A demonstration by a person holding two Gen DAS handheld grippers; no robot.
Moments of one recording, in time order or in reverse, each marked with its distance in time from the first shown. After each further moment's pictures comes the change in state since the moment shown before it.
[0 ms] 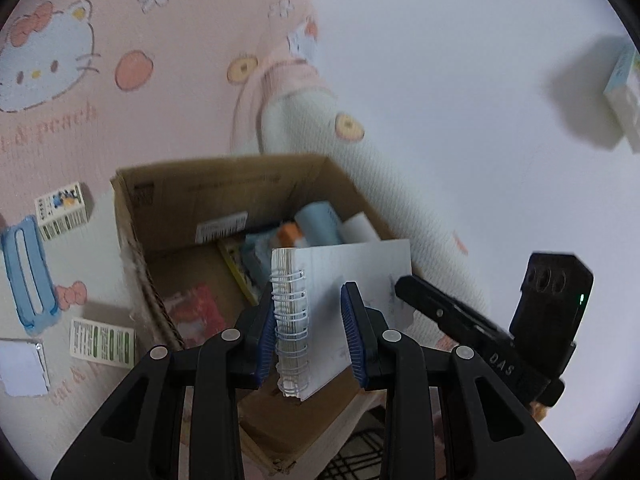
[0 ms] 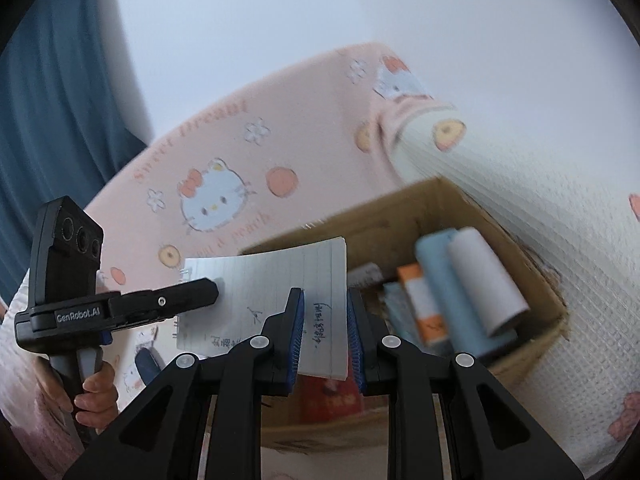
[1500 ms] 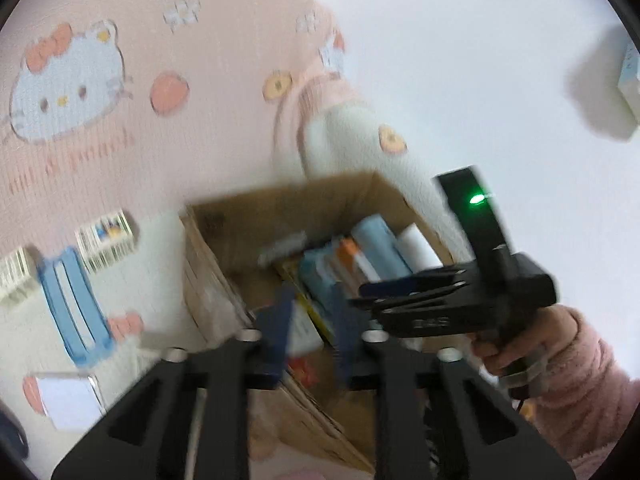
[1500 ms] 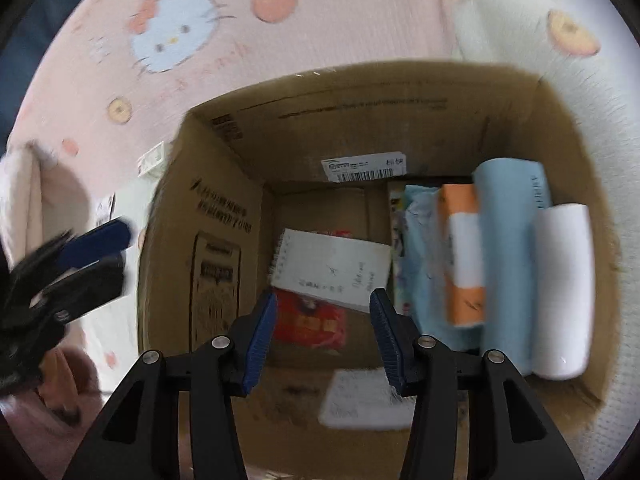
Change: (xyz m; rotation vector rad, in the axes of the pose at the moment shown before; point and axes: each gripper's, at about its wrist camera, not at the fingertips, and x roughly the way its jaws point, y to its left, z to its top) left arm -0.021 0.052 0.013 0.080 -0.081 0.098; right arm 0.150 0.028 0.032 -0.106 0.676 -0.108
